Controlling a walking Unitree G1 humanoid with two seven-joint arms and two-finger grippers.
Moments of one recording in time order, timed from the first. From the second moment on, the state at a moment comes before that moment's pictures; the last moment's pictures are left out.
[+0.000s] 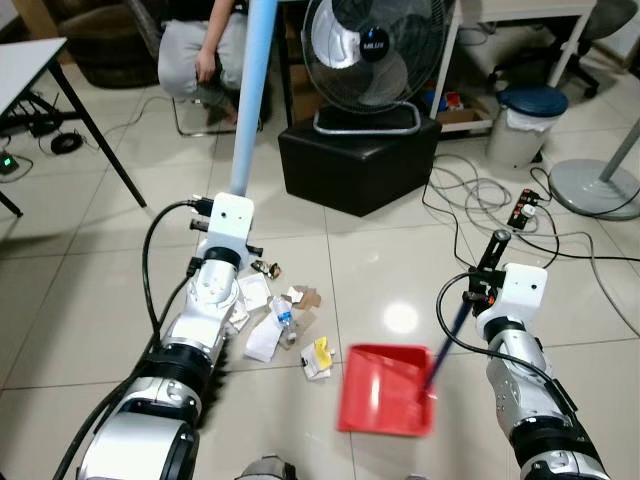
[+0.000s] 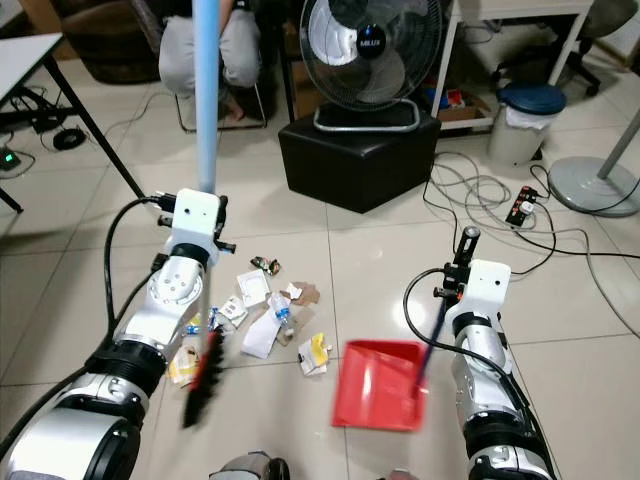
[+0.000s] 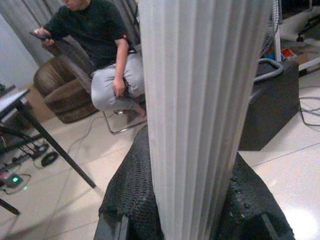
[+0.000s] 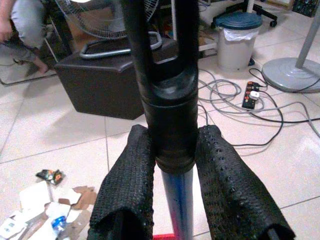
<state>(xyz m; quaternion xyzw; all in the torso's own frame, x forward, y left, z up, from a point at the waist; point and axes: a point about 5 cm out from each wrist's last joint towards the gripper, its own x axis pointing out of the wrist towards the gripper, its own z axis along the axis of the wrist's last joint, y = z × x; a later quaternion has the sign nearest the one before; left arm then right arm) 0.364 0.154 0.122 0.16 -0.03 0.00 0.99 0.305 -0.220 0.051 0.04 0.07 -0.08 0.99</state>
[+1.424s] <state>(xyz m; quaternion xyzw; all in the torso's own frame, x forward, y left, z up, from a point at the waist) 0.358 0.152 0.120 0.15 -0.04 -0.01 0.99 0.297 -0.222 0.049 0.04 0.06 -0.08 0.99</state>
